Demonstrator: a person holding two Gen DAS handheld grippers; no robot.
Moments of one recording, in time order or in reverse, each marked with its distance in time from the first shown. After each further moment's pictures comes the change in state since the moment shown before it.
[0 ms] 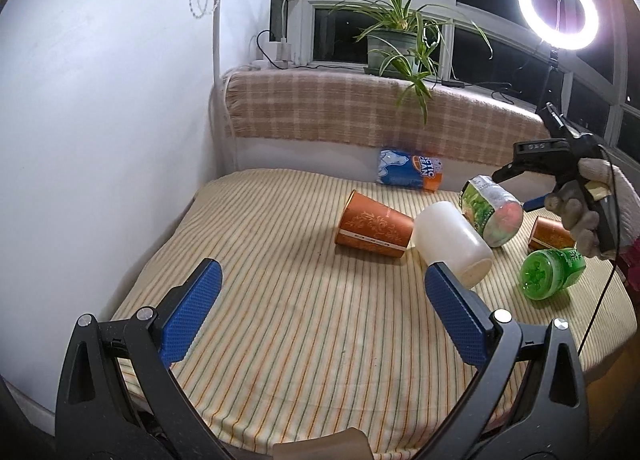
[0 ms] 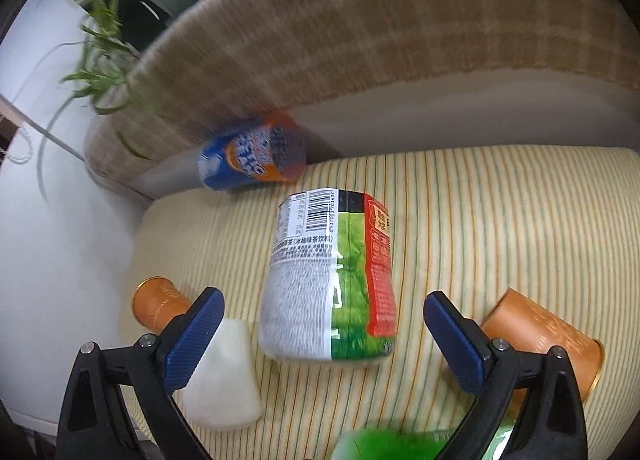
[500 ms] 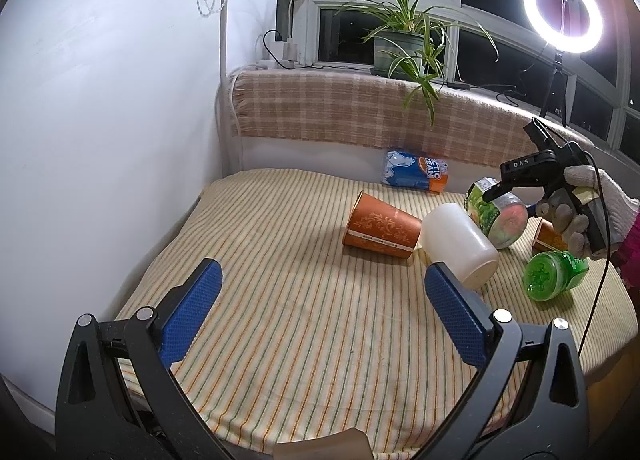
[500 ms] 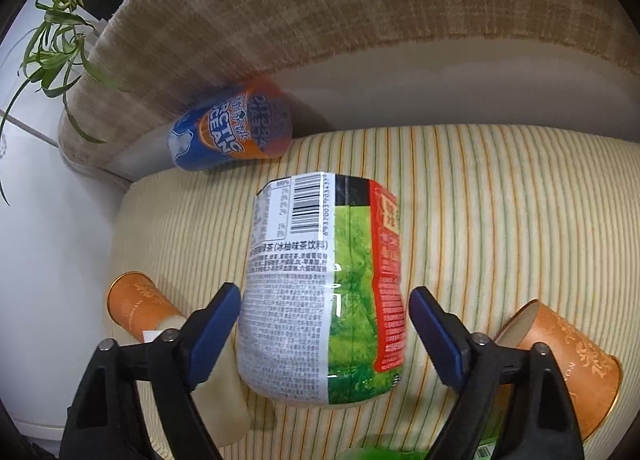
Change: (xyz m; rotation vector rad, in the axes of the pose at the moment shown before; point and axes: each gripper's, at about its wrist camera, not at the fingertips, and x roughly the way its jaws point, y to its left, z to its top) left arm 0.000 0.005 0.000 -0.008 0.001 0.012; right arm 0.048 0.004 0.014 0.011 0.106 -0.029
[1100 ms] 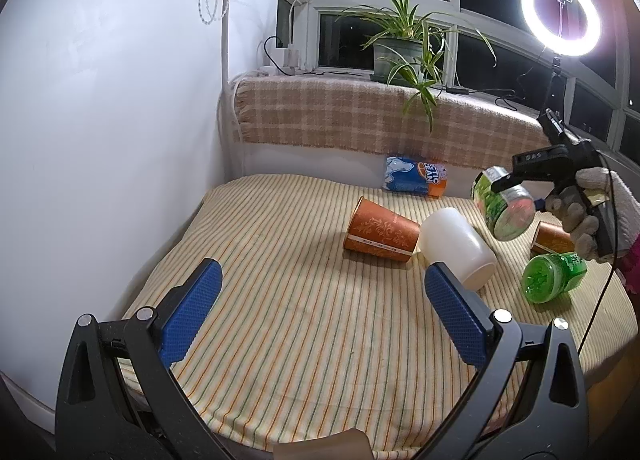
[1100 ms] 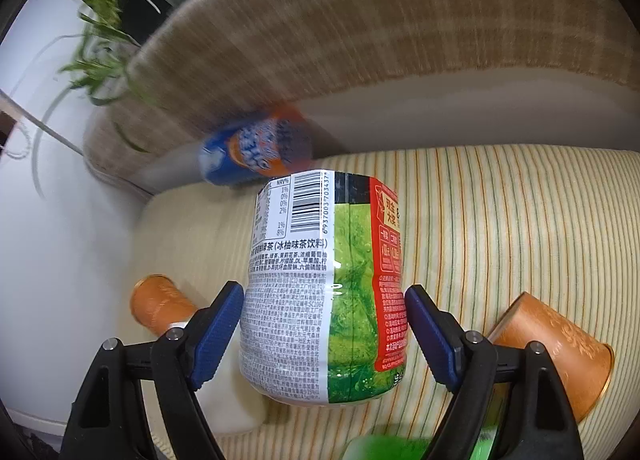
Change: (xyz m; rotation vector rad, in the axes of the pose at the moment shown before) left arm -0.006 0.001 0.002 0.008 -0.019 0.001; right arm -0.052 -0.001 -0.023 -0.022 -0.114 0.048
